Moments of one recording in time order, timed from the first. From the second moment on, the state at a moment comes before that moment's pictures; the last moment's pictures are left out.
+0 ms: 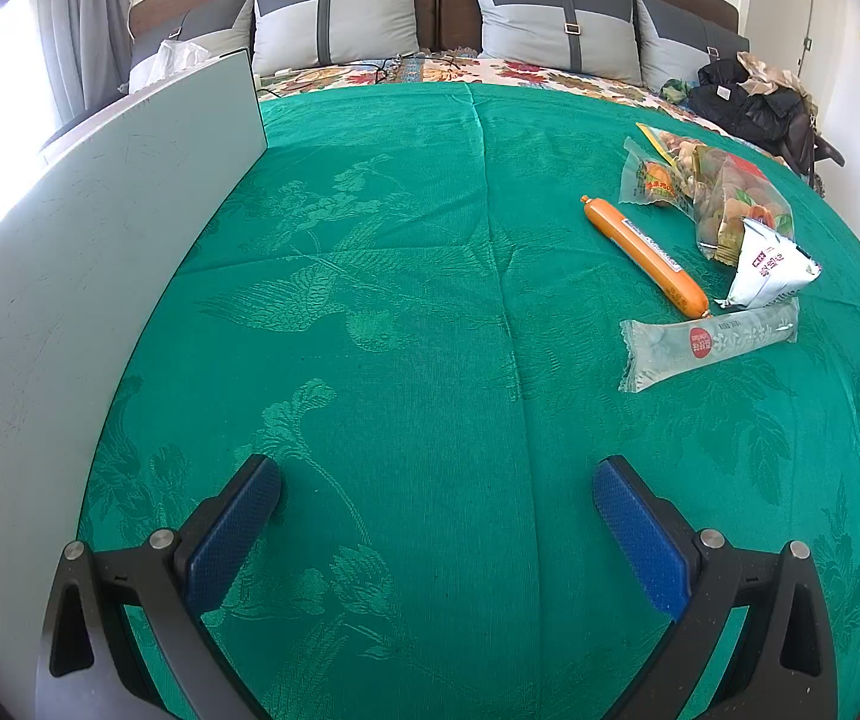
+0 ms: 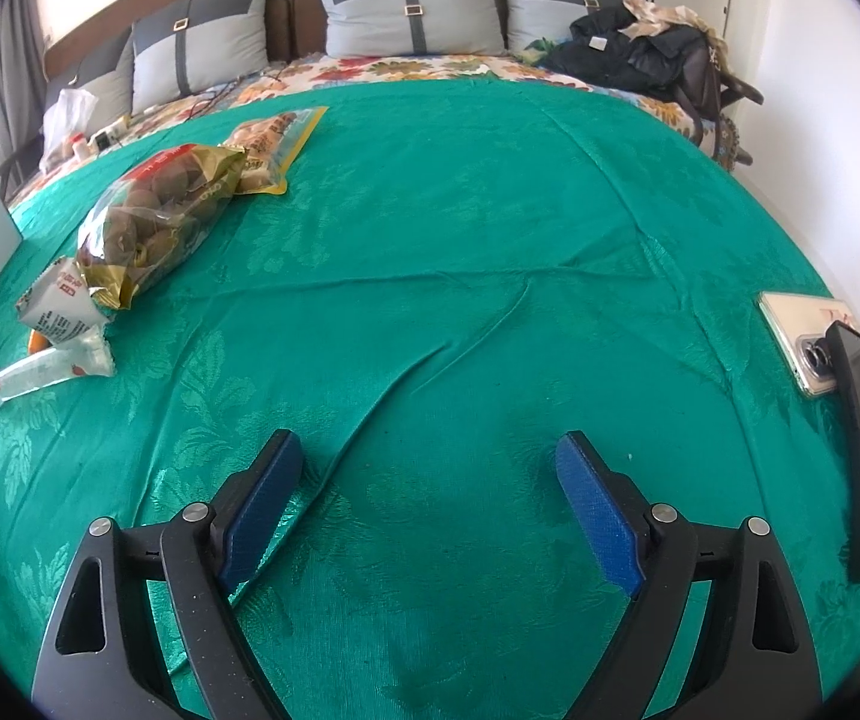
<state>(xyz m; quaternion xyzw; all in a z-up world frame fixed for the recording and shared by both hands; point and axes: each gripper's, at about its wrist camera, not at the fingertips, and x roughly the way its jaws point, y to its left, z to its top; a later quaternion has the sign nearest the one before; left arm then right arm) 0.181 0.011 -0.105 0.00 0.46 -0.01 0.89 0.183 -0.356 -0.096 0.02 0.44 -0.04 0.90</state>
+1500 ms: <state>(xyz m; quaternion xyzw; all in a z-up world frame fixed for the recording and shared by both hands) 0.211 -0.066 -0.085 -0.02 0.53 -0.15 0.83 0.184 -0.354 -0.098 0.02 0.44 -0.04 0.90</state>
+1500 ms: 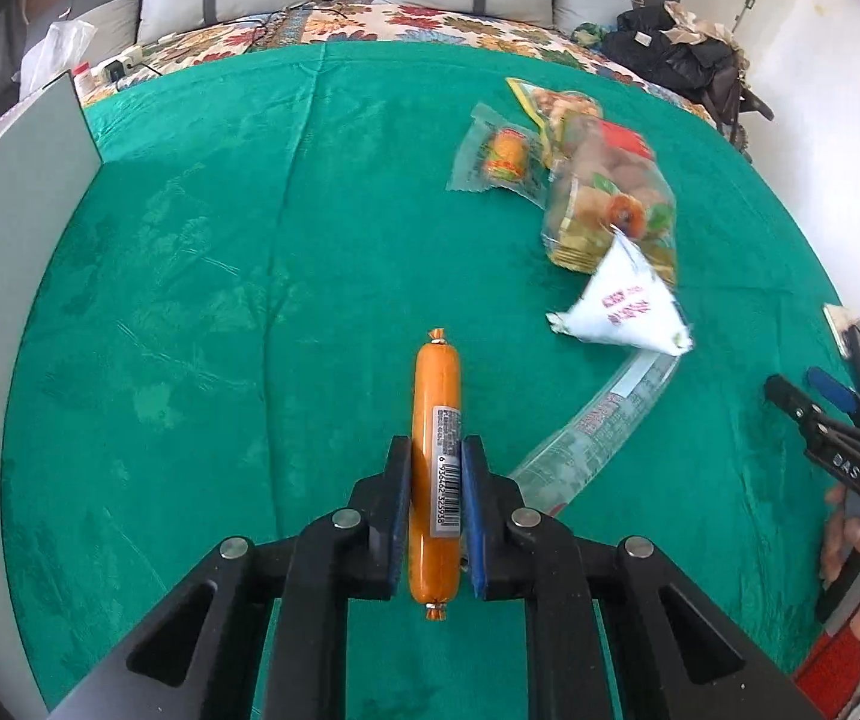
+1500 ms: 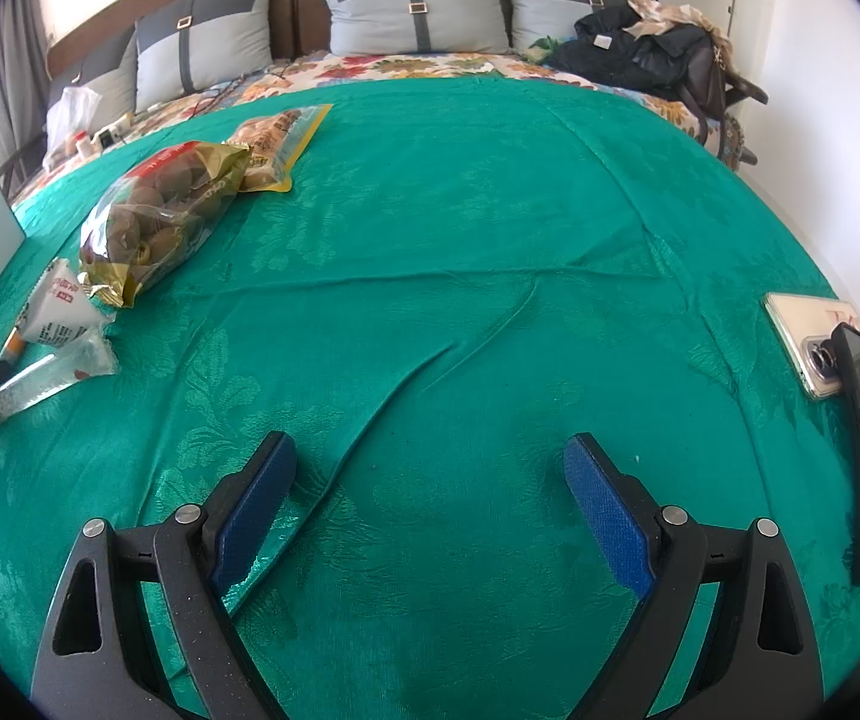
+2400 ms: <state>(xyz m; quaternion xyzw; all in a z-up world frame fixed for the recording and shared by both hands) 0.194 0.000 -0.103 0.01 0.48 -0.02 0.88 0.184 -0.354 -0.098 0.02 0.44 -0.04 0.90</state>
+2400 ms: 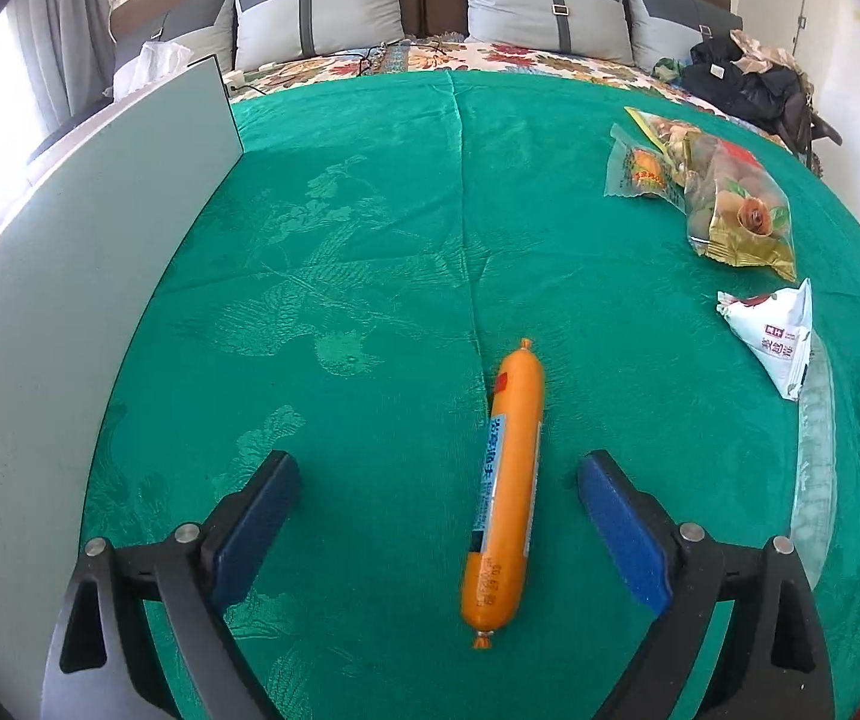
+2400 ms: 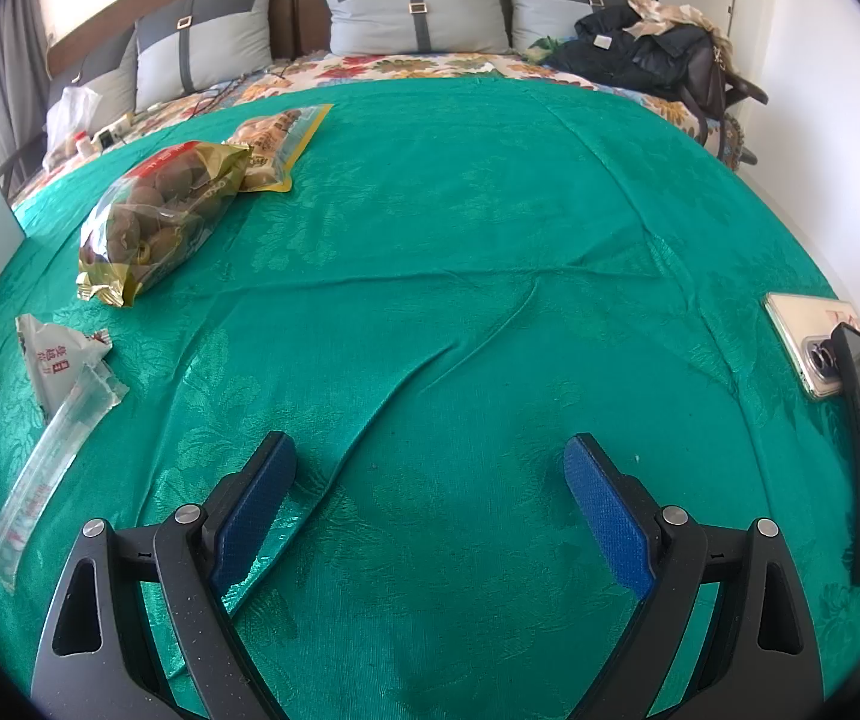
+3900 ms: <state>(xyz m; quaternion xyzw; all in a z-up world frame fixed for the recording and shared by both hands) 0.196 0.010 -0.106 0.01 0.46 -0.02 0.89 0.171 -0.303 -0.097 -0.03 0.46 0.04 0.89</state>
